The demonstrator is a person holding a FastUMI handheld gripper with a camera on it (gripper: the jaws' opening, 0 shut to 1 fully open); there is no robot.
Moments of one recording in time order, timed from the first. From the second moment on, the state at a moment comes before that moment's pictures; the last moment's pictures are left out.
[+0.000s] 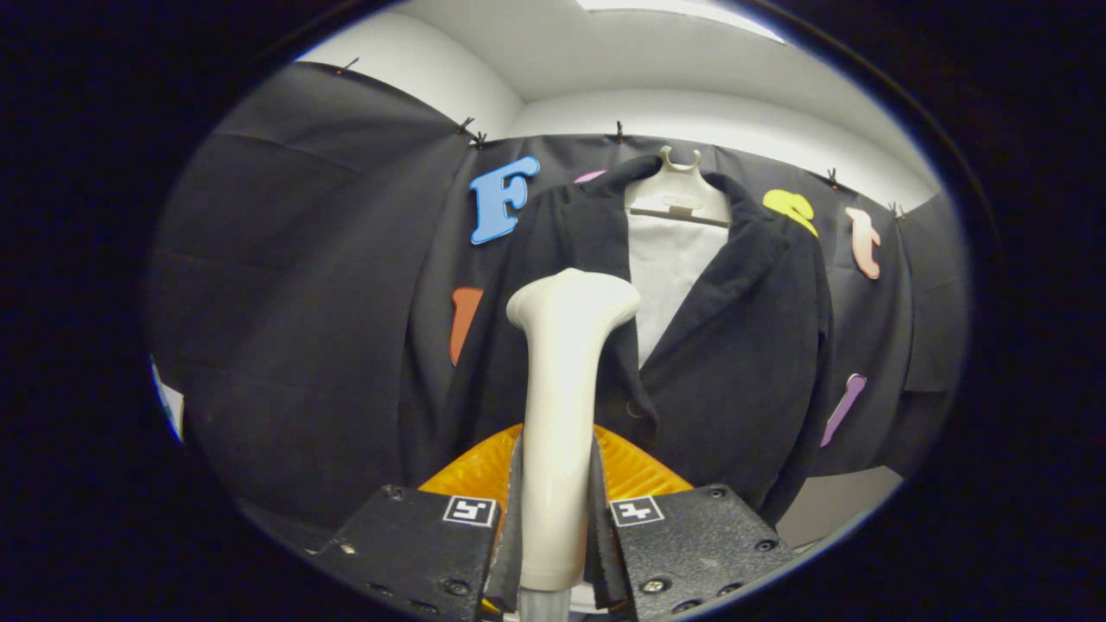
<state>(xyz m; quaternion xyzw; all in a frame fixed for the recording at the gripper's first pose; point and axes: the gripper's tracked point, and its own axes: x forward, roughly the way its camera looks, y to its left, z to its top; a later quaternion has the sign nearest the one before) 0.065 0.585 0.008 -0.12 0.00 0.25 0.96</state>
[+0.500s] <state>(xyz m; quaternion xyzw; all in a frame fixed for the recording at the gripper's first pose) 0.046 0.566 -0.065 -0.15 0.07 0.26 0.95</state>
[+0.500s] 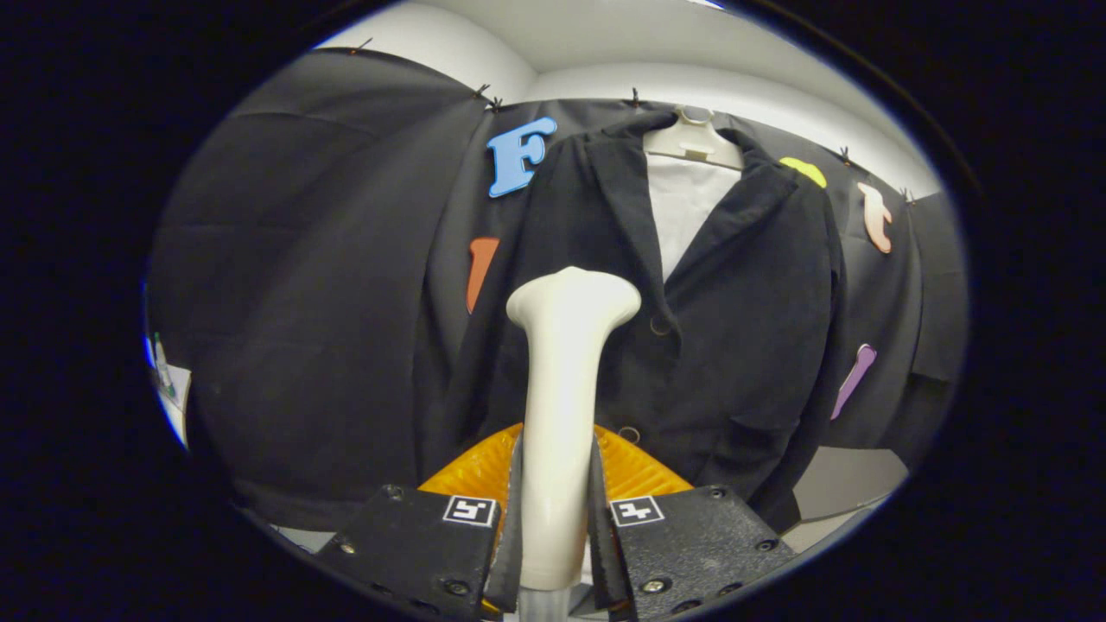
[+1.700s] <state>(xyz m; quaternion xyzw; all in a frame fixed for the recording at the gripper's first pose) 0.010 0.502 -0.241 -0.18 0.27 0.25 0.91</state>
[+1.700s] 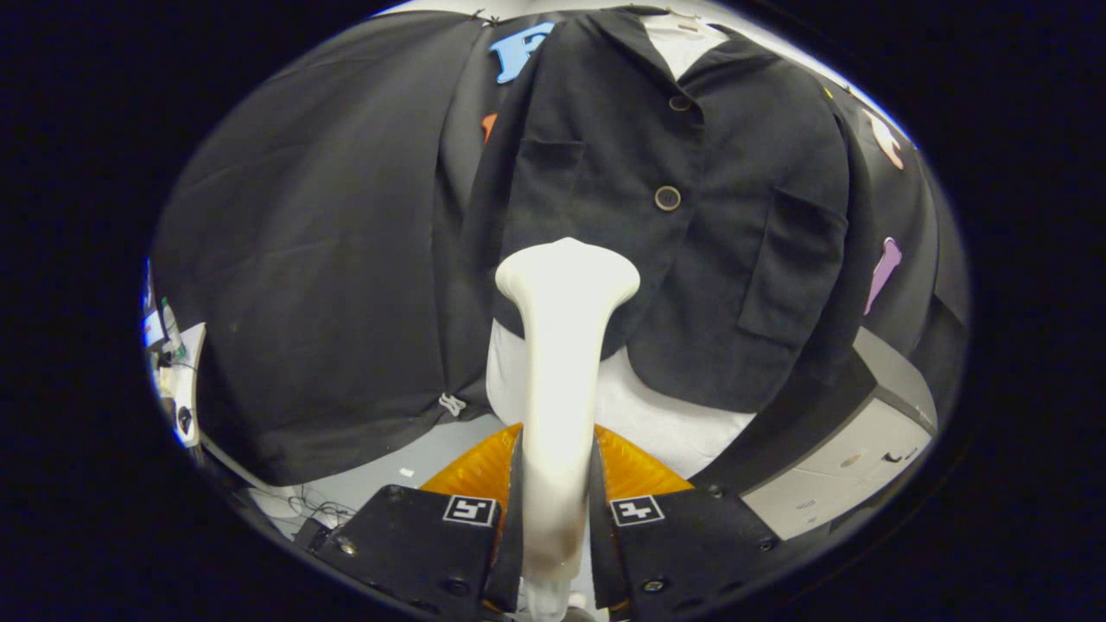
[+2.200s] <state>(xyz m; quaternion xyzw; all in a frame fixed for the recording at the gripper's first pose) -0.012 0.482 -0.293 -0.19 0.34 0.25 0.89</state>
